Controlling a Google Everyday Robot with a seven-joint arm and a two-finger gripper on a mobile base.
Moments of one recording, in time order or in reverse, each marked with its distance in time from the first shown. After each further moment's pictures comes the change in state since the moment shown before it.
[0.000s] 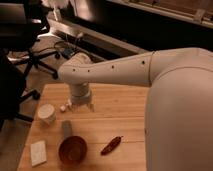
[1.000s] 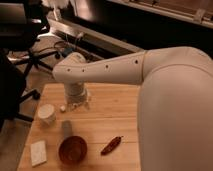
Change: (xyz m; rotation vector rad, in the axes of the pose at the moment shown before) arm -0.017 0.039 0.001 -0.022 -0.042 -0.070
